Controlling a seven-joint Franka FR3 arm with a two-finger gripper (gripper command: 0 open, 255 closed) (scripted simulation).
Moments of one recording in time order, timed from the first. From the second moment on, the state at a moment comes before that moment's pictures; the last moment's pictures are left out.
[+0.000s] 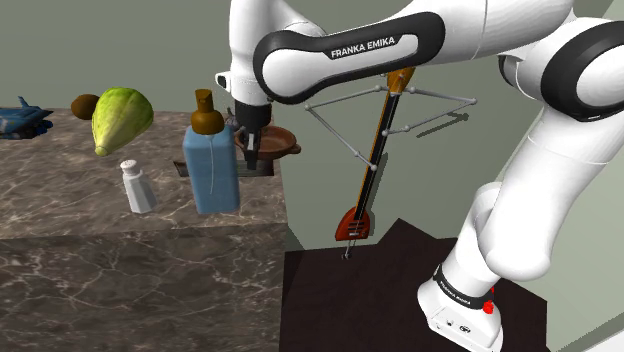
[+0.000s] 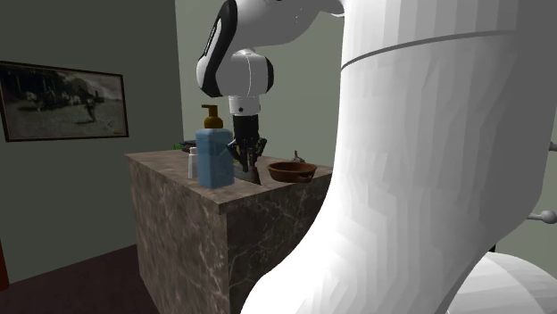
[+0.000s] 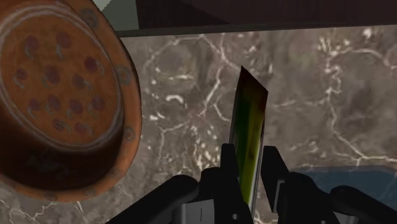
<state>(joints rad) 0.28 0.01 0.20 -1.88 -0.07 1.98 -0.30</state>
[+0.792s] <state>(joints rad) 0.29 0.00 0.20 -1.73 -0.07 1.82 -0.31</state>
